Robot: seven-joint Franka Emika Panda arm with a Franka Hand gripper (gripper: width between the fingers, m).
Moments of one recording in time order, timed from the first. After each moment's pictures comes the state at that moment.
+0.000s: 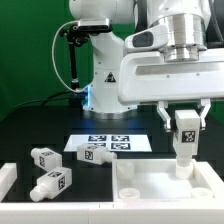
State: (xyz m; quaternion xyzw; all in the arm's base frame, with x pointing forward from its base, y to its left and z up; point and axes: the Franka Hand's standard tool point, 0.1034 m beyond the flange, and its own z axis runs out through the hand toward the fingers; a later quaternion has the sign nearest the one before) arm 0.625 0.086 0.128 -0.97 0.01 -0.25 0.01
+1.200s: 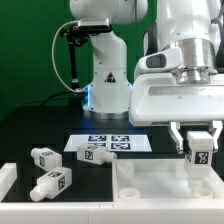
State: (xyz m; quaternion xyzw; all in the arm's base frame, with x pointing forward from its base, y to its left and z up) arm 0.629 0.103 0.092 -0.96 -0.01 -0.28 0.00
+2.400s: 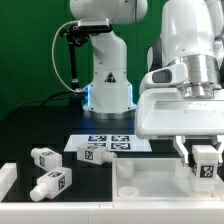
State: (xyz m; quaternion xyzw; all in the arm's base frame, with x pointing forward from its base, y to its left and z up) arm 0.629 0.112 0.070 -0.95 -0.02 -0.30 -0.01
